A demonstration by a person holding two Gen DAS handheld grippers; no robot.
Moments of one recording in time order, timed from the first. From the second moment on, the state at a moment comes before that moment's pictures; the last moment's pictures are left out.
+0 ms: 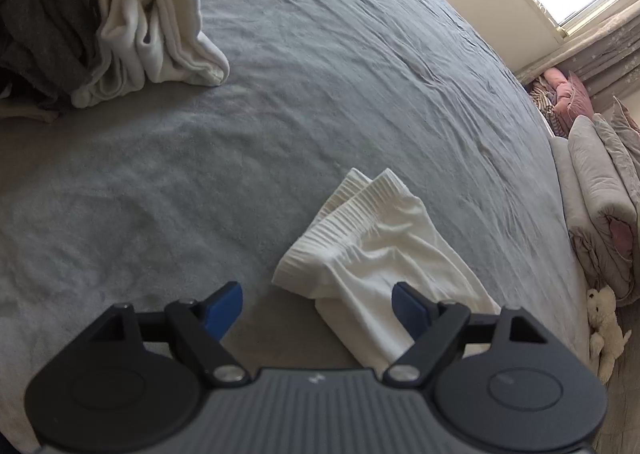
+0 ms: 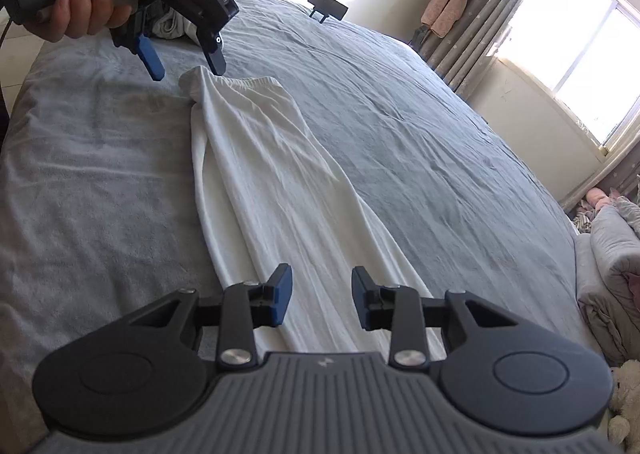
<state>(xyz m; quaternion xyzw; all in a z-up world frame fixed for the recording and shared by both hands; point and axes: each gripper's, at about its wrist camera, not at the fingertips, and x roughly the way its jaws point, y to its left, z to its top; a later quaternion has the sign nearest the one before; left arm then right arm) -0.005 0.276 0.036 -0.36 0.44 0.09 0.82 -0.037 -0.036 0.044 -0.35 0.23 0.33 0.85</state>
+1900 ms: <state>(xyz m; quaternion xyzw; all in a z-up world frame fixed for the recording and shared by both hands) 0.010 0.281 0.040 -0.25 0.41 0.05 0.87 -0.042 -0.025 0.025 -0.35 0.25 0.33 0.84</state>
